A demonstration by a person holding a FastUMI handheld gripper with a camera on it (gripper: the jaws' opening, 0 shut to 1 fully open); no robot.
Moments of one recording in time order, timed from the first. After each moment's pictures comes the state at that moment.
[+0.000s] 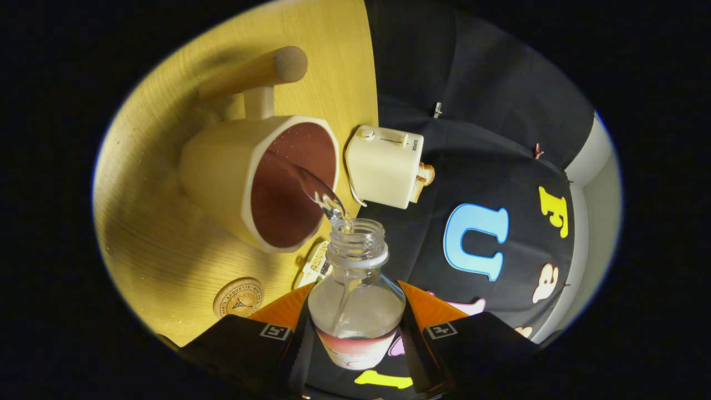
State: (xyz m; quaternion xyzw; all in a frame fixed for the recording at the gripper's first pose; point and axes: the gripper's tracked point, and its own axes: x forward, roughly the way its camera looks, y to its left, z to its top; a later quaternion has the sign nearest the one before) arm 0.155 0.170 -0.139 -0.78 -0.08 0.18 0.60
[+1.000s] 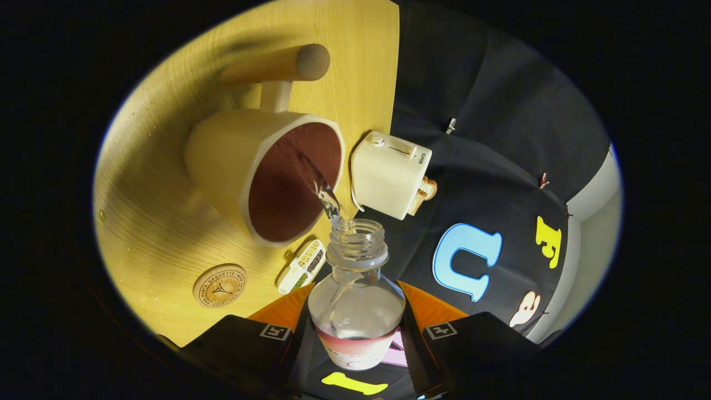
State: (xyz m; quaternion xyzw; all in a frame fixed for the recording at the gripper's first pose) arm 0.155 0.177 -0.128 -0.82 -0.10 0.19 0.53
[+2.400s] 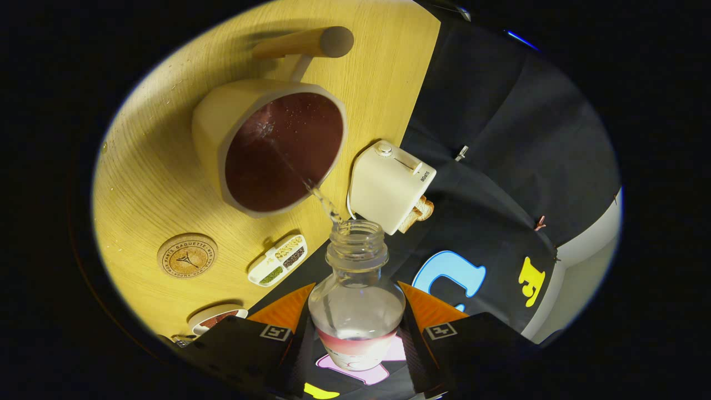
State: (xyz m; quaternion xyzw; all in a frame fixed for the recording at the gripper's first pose) arm 0.170 0.196 -0.108 -0.86 -0.14 0.20 0.44
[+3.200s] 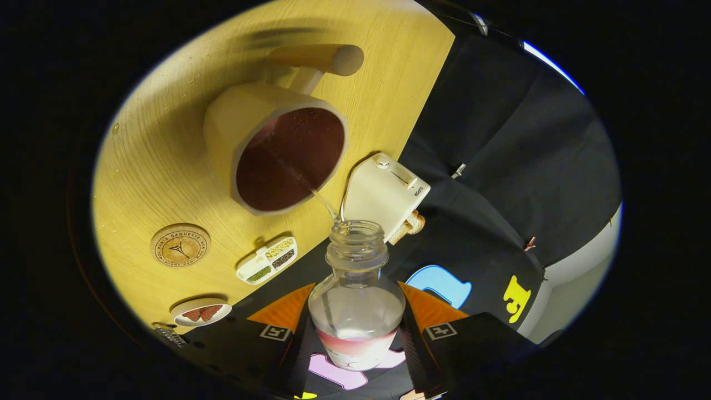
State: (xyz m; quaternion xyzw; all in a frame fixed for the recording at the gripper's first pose) arm 0.158 0.201 -0.105 -0.88 -0.17 0.21 0.40
